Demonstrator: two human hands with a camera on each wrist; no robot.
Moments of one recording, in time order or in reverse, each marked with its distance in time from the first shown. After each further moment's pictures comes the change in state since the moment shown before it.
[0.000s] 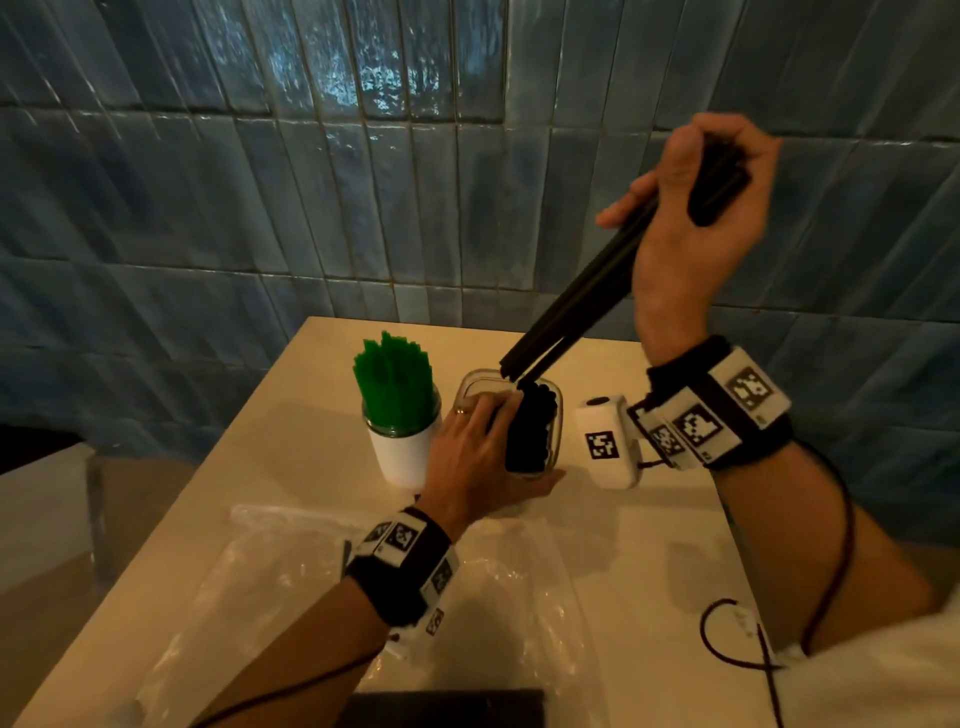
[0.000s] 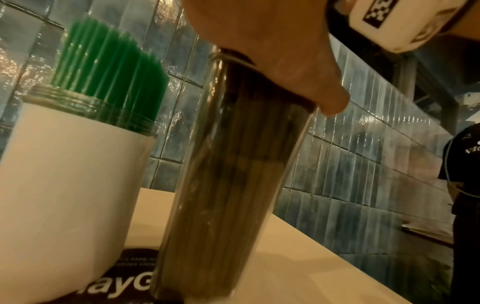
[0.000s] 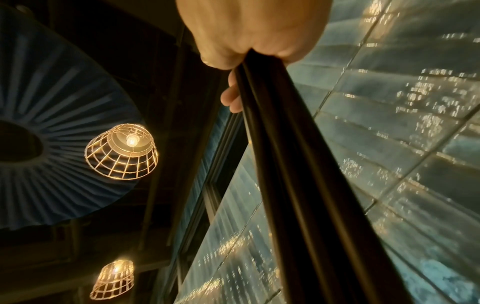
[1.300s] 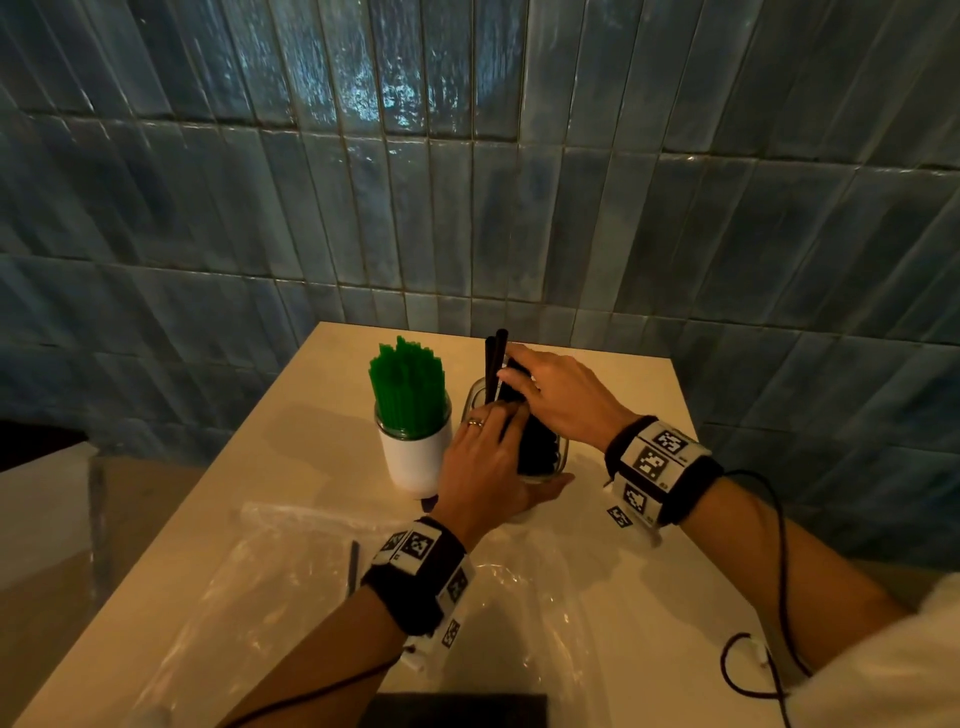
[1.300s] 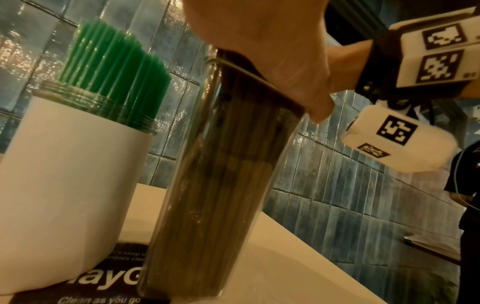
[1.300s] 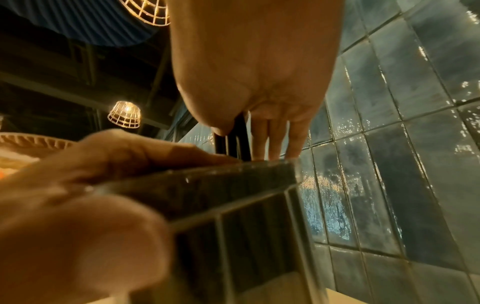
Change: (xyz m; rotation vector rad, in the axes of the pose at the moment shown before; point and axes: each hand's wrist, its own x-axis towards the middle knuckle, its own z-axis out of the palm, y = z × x) left_hand -0.007 0.006 0.001 0.101 0.083 -0.016; right_hand -0.084 0.065 -0.030 -1.057 -1.239 0.377
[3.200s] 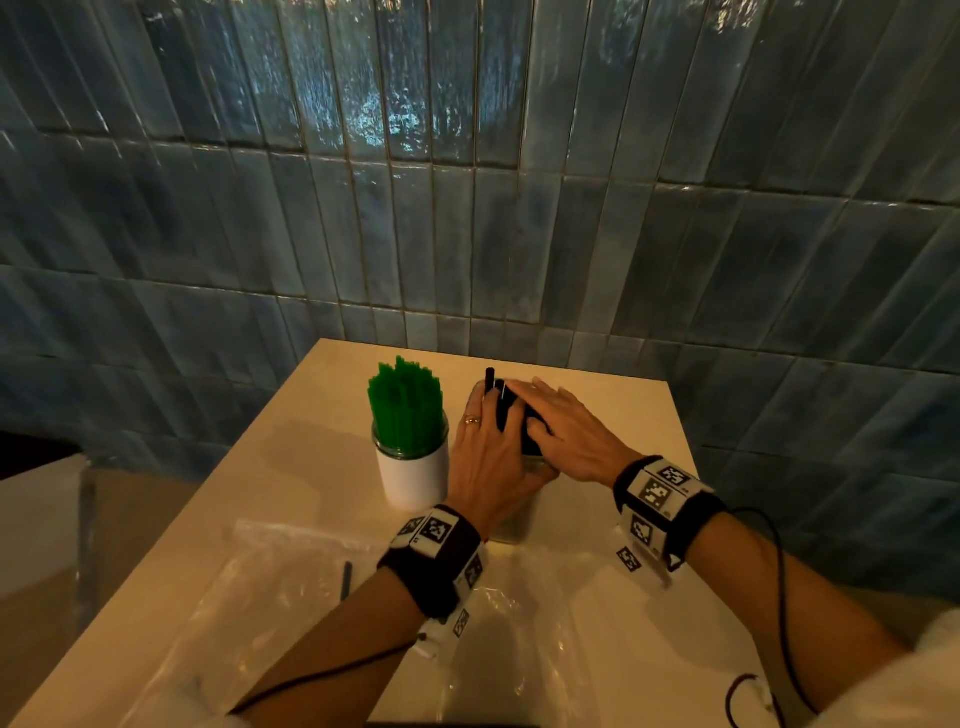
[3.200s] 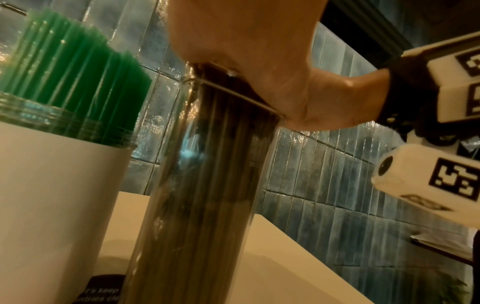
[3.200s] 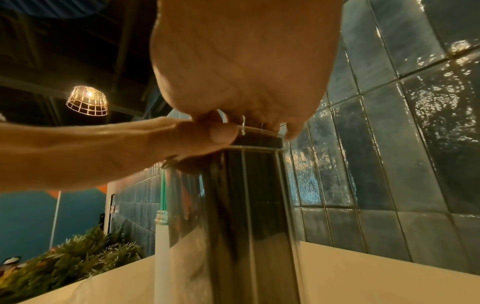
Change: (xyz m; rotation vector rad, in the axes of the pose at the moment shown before) left_hand 0.032 0.000 0.006 0.007 -0.178 -0.129; right_hand -0.005 0.039 0.021 0.027 -0.127 -0.039
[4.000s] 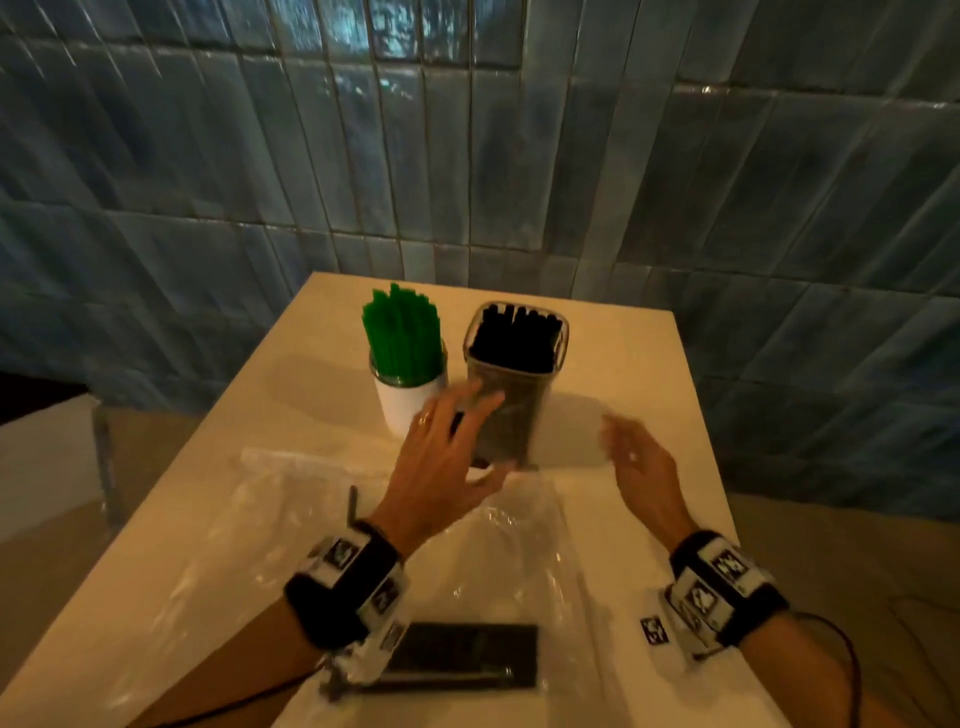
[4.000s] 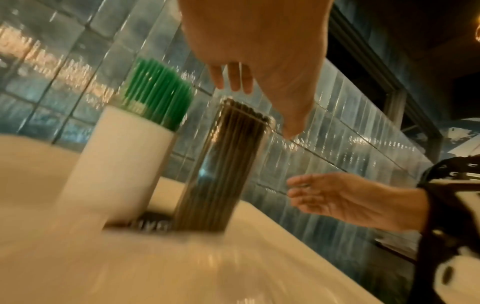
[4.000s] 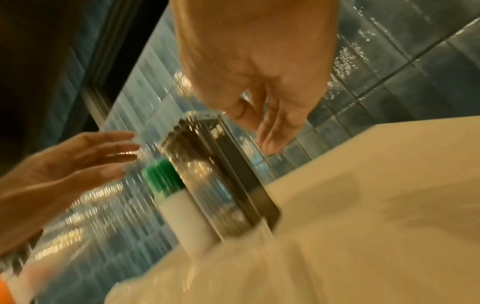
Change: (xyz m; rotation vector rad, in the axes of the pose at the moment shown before) left_hand -0.093 -0.031 -0.013 -0.194 0.005 0.156; right_hand -0.110 0.042 0.075 0.681 0.469 0.440
